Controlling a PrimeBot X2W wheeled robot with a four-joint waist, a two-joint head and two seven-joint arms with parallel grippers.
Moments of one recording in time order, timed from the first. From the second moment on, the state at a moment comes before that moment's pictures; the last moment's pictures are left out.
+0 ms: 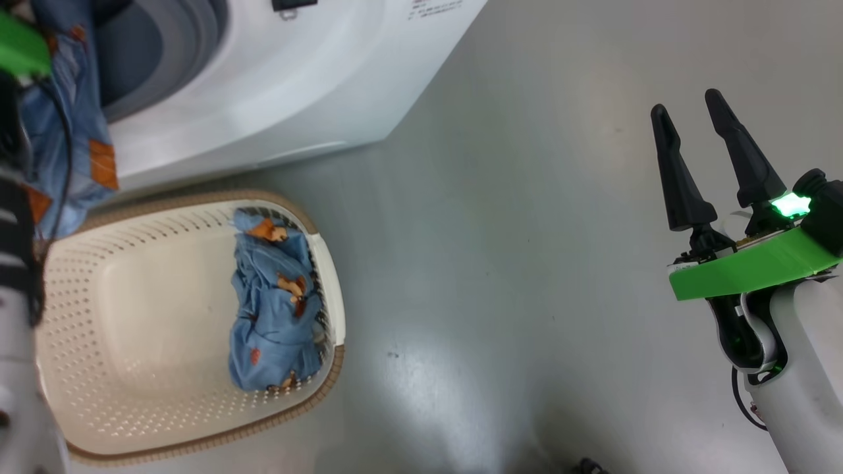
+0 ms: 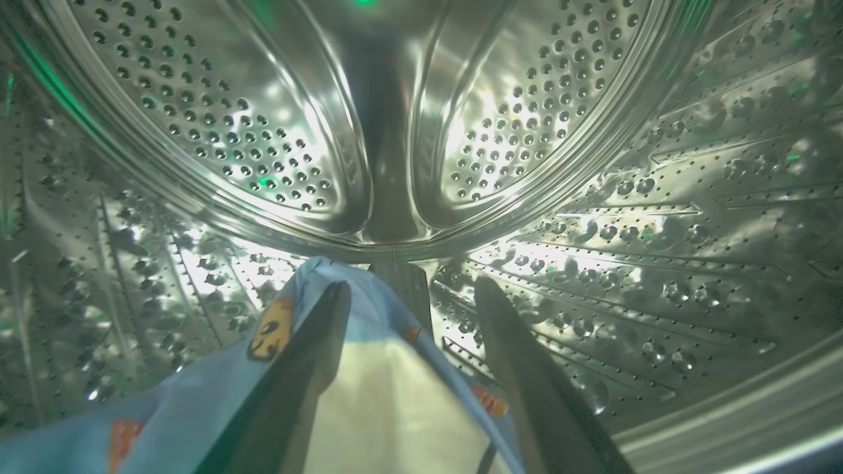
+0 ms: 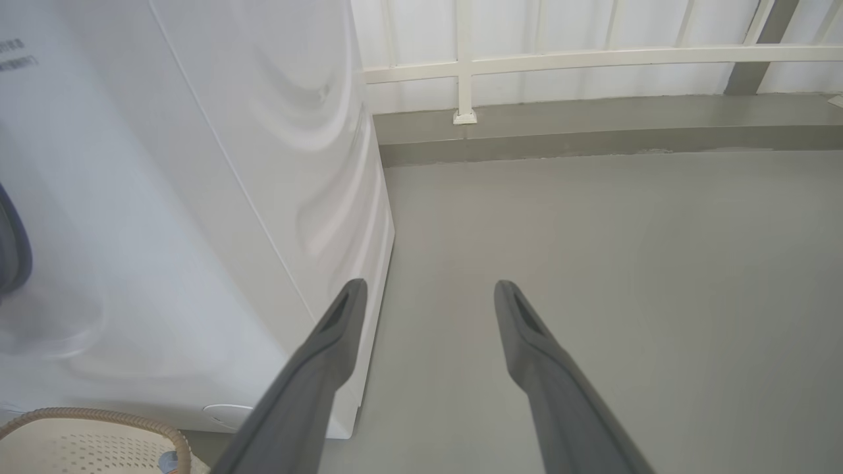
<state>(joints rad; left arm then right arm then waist) -1.23 0.28 -0.02 0.98 -0.35 -0.12 -0.26 -0.47 -0.29 0.22 0.16 0.50 0.13 -0.25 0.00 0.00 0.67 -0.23</state>
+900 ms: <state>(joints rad) -0.69 0.15 0.01 0.66 -0.38 -0.13 -0.26 -0.38 -0.29 0.23 0.23 0.51 0.13 -0.25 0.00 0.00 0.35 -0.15</state>
